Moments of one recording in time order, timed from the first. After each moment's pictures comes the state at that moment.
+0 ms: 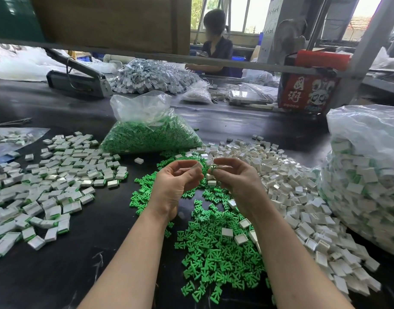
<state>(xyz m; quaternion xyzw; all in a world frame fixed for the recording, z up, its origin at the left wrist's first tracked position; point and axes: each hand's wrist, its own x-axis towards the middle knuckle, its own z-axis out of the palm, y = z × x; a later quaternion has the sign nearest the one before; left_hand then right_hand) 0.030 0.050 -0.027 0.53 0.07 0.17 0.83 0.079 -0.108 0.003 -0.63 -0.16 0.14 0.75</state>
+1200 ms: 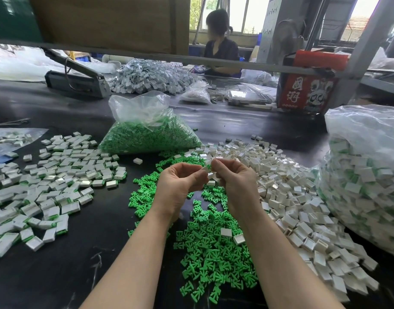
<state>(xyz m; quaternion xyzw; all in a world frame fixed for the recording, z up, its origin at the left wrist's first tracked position) 0.027 0.038 -0.023 0.58 0.06 0.18 0.79 0.076 -0.092 -0.007 -0.58 -0.11 0.06 0.80</state>
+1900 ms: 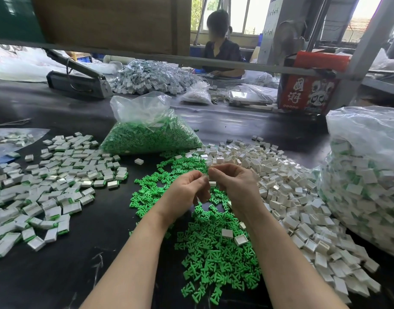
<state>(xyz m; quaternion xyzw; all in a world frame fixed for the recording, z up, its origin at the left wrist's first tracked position) 0.028 0.044 -0.033 0.74 -0.01 0.06 0.67 0.086 -0.097 -0.015 -0.64 -0.18 0.07 0.75</state>
